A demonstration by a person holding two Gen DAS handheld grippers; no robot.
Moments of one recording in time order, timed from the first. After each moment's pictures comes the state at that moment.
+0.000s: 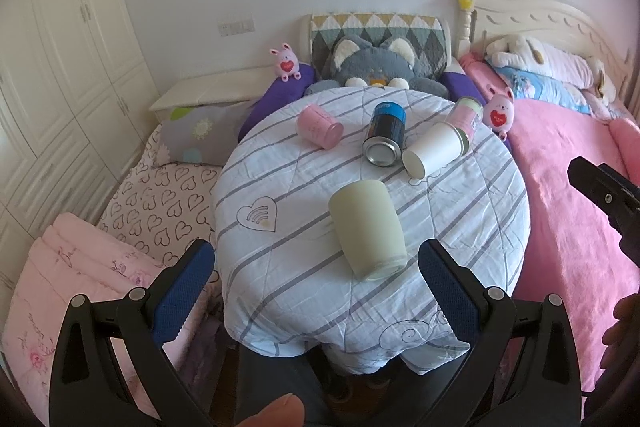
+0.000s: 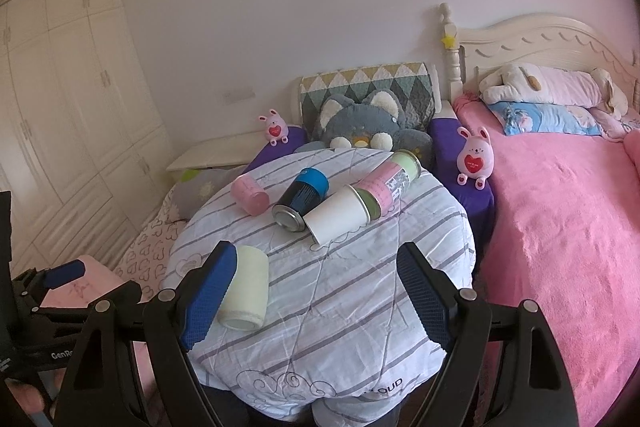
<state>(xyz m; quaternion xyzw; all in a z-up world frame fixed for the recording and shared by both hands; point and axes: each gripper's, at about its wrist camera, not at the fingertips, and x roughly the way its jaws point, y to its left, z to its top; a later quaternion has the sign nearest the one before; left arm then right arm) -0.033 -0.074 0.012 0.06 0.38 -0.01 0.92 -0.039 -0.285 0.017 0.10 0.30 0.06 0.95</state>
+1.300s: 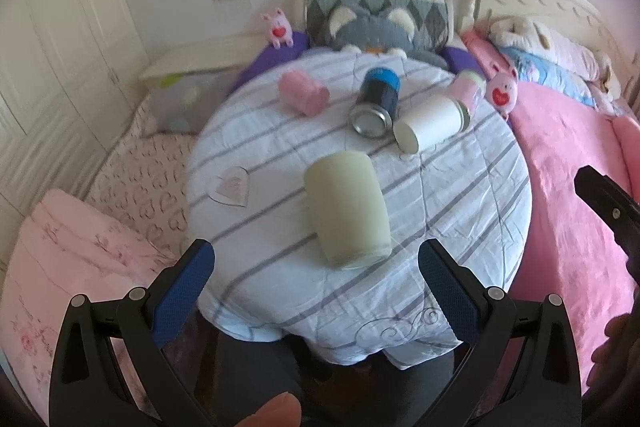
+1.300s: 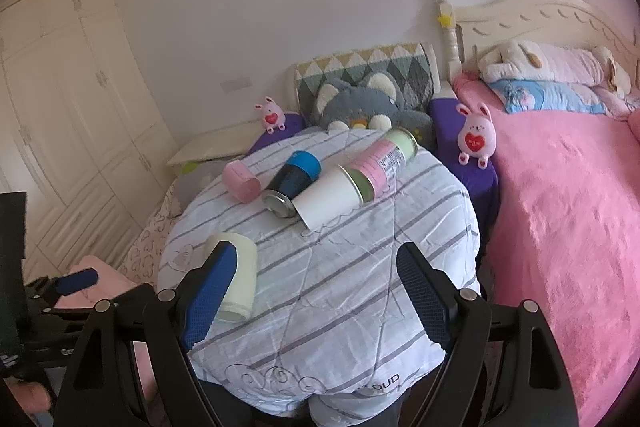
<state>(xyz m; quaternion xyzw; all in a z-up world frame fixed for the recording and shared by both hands) 0.002 -0.096 -0.018 0.04 0.44 -0.01 0.90 -0.022 -0.301 -0.012 0.13 0.32 0.06 0.94</state>
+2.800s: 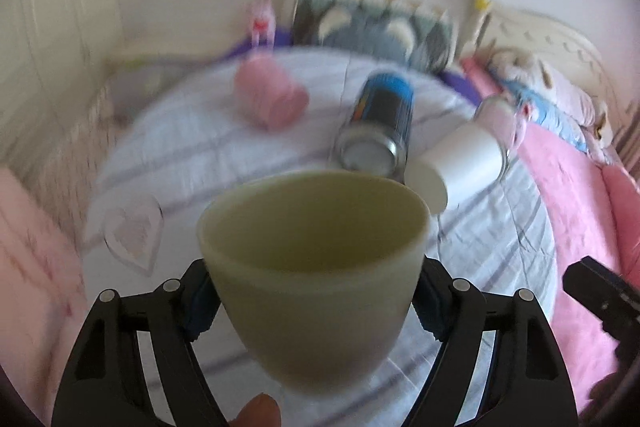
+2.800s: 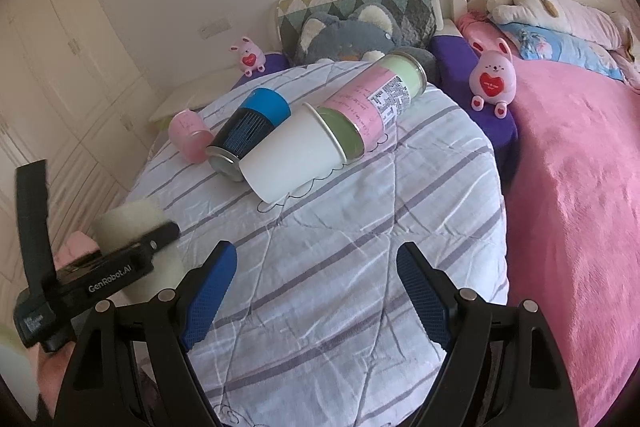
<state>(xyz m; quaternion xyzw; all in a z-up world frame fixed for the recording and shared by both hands) 0.103 -0.105 -0.102 -0.03 0.39 -0.05 0.92 0.065 -0.308 -0.086 0.13 0.42 0.06 0.90</state>
